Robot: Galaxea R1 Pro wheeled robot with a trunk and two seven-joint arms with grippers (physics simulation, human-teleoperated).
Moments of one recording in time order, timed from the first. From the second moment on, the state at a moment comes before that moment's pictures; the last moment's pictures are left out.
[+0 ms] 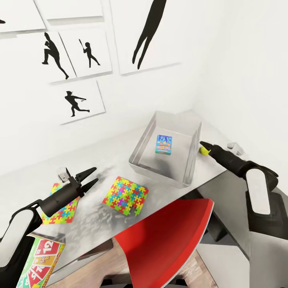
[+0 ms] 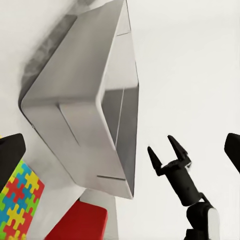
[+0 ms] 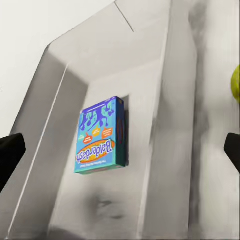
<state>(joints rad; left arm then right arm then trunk) -0.36 0.24 0.12 -1.60 1.46 0.82 -0.20 -0.72 -0.13 -0.24 -1.55 -0.79 0.81 -0.04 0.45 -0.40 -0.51</state>
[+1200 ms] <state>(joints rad) -0.37 0.24 0.06 -1.60 1.46 0.82 -0.21 -0.40 -0.34 -0.56 -1.61 -0.79 0.71 0.75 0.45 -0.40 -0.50</state>
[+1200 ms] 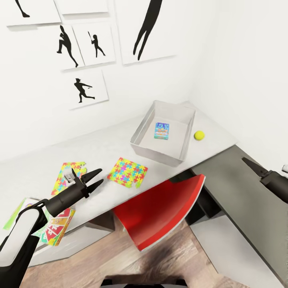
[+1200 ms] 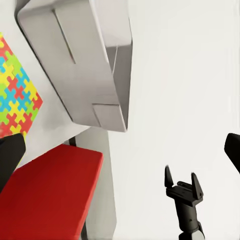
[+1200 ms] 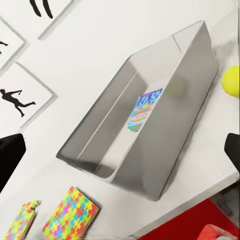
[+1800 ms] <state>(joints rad) -0.37 0.23 0.05 -1.61 1.46 0.82 -0.25 -0.39 -0.36 -0.58 -1.61 -0.79 0.83 0.73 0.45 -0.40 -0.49</state>
